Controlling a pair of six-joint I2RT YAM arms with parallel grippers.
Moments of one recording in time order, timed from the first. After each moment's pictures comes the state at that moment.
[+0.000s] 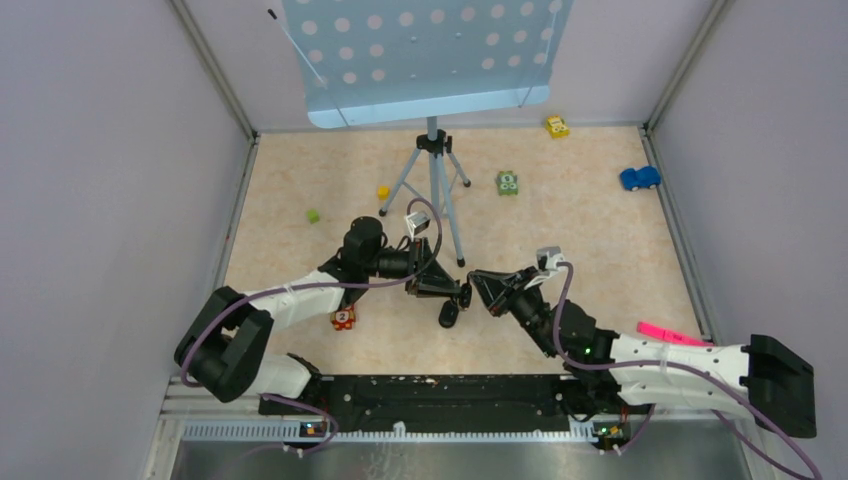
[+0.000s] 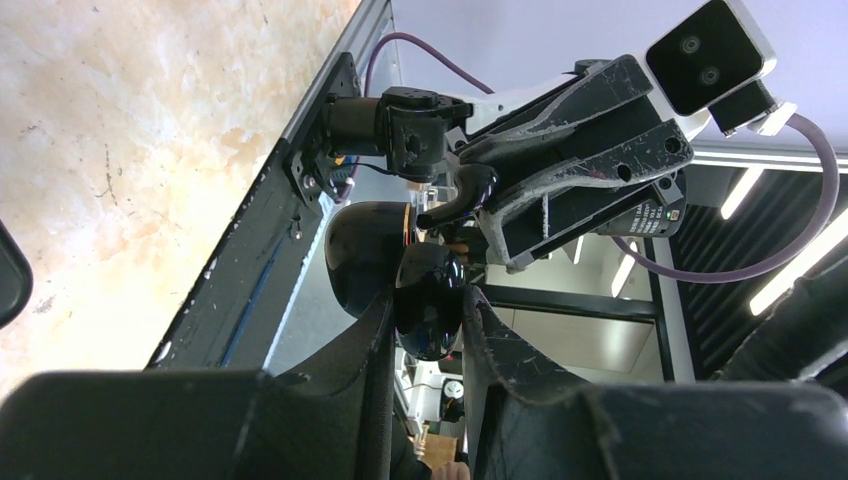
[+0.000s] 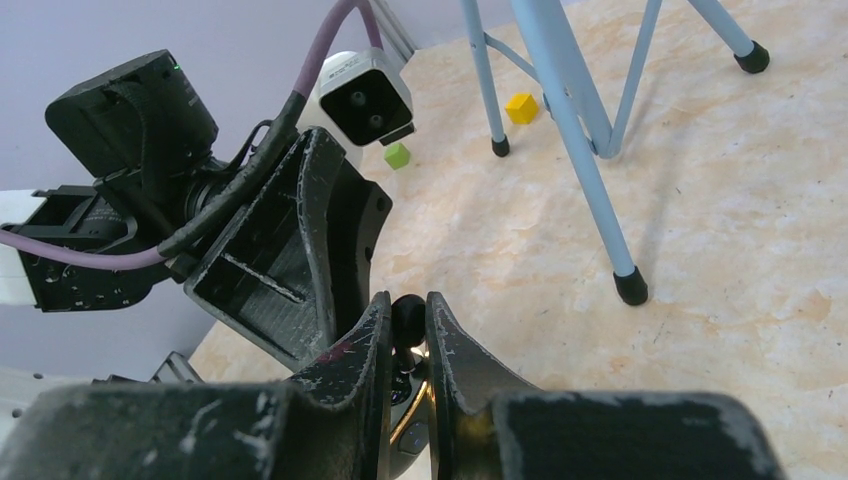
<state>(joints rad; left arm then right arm) -0.60 1.37 0.59 0.52 1.00 -1.27 1.20 0.81 0.24 0.67 0.59 0.54</state>
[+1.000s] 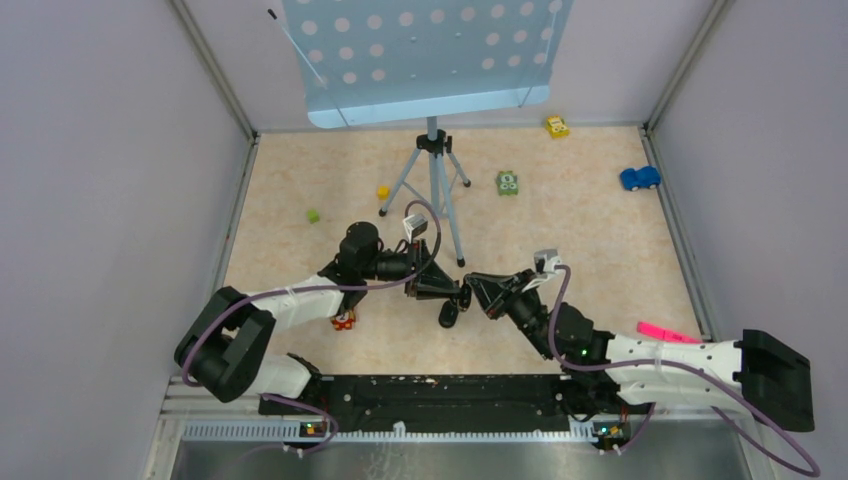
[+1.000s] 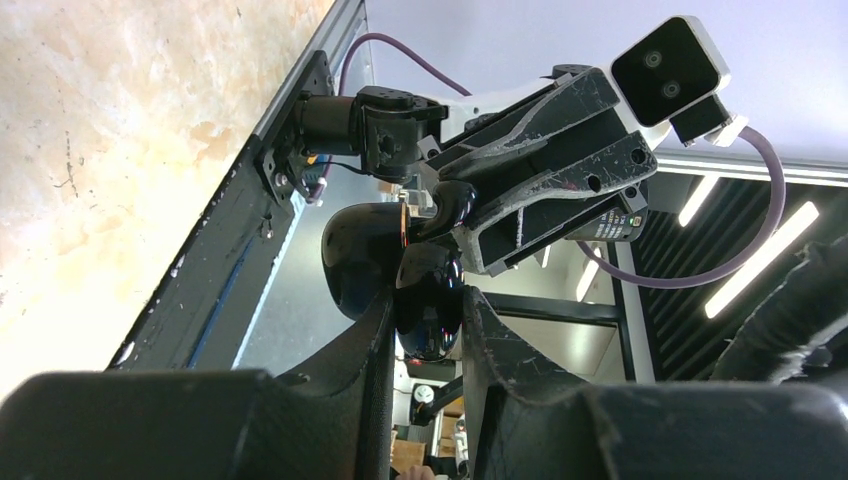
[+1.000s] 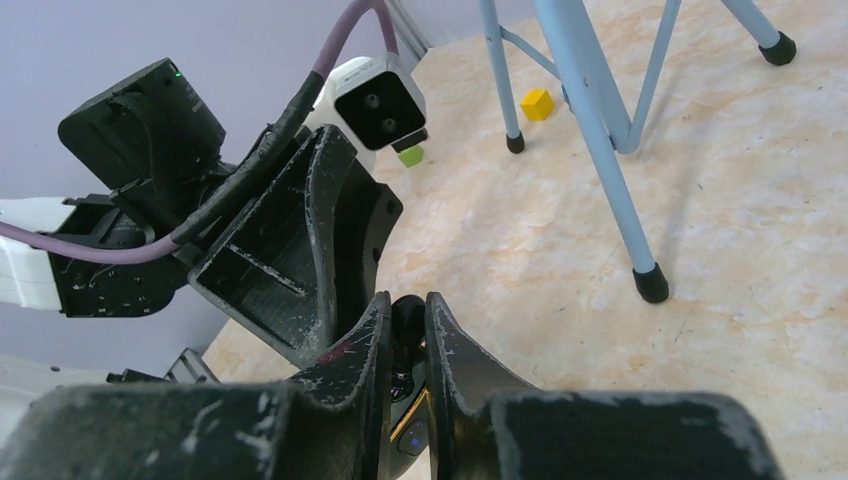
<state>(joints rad) -0.60 1.37 0.54 0.65 1.01 -1.40 1.22 0.85 0.22 0.74 0.59 0.54</state>
